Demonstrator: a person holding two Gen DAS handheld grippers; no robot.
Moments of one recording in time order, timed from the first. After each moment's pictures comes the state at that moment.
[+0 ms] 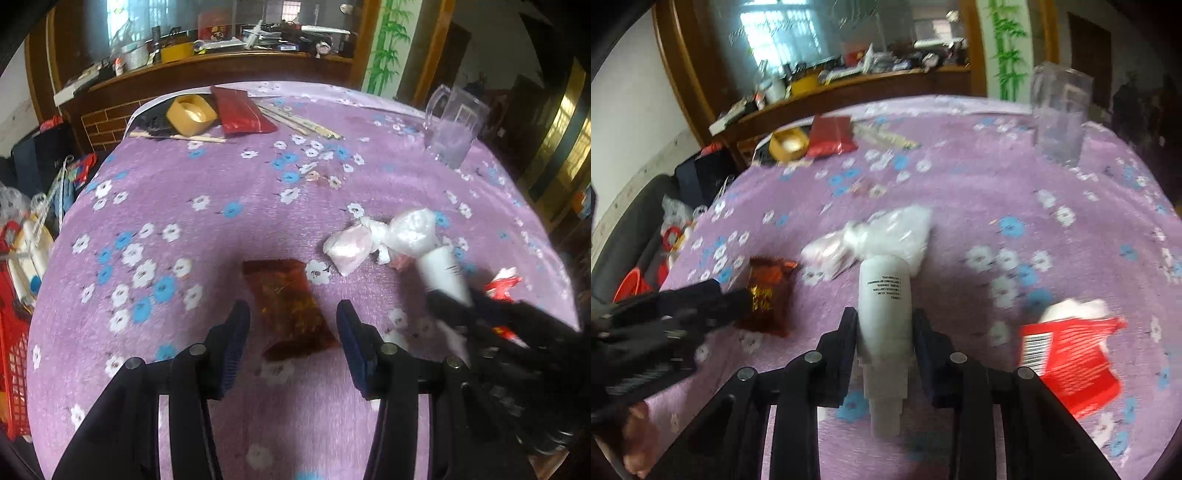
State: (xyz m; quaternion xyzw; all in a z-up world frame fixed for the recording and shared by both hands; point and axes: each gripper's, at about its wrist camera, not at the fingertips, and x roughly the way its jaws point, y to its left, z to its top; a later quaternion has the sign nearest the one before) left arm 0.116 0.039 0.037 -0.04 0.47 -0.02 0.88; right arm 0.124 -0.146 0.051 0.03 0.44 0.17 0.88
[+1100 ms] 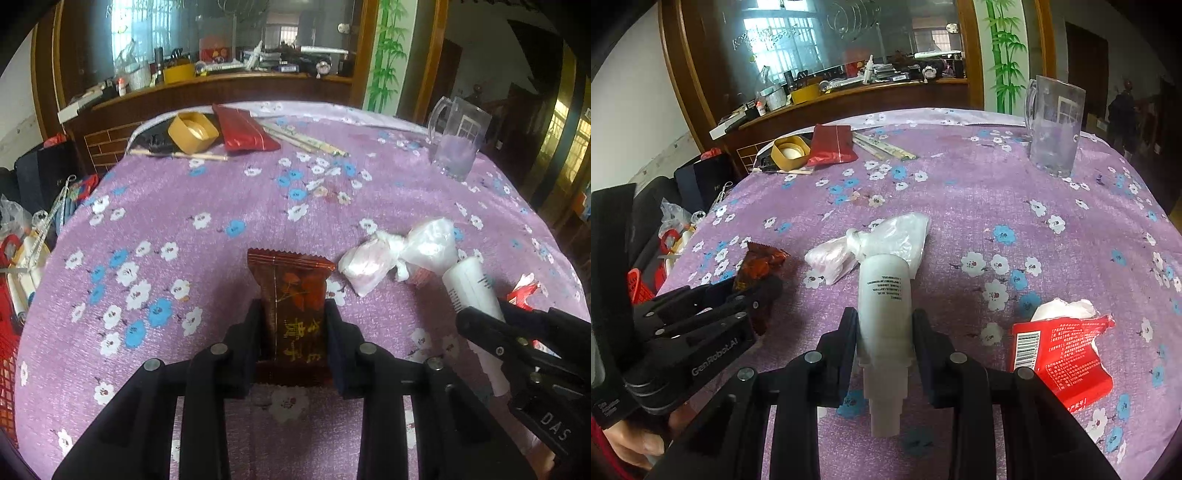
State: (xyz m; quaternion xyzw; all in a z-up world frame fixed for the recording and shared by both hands) left arm 0.117 0.047 0.024 -0.03 0.41 -0.02 0.91; right arm 0.115 -0.140 0.056 0.02 0.43 0.17 0.89
